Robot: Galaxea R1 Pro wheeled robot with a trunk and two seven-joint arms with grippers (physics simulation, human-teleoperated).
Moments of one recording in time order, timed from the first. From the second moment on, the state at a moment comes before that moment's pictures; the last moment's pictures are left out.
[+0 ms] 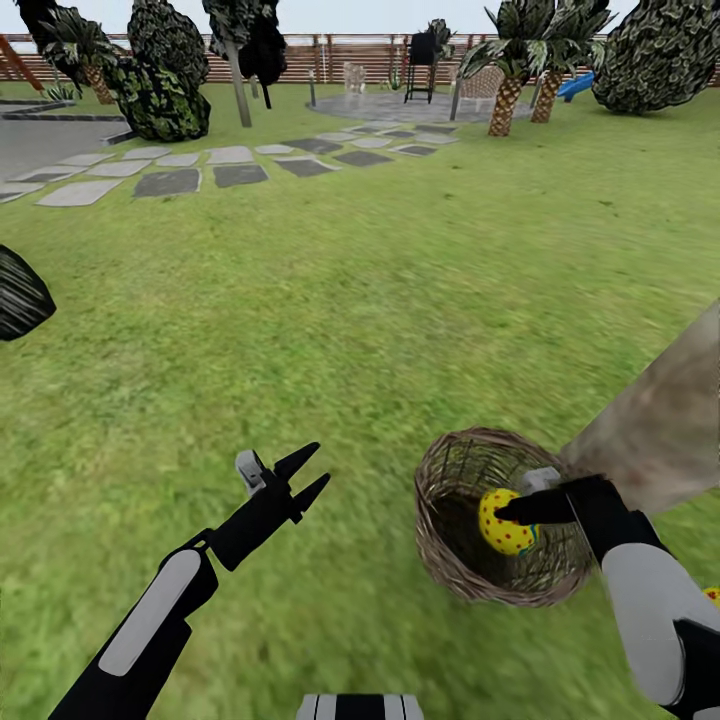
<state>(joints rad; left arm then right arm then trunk) -0.36 0.12 -0.26 -1.41 1.61 0.55 -0.30 -0.89 -0.18 -0.39 -0.55 0.71 0.56 0.73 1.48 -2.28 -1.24</state>
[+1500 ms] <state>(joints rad) -0.35 0.12 -0.26 -1.41 1.62 0.55 -0.30 -0.89 -0.25 -0.50 -0.65 0.70 0.55 1.11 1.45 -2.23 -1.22</state>
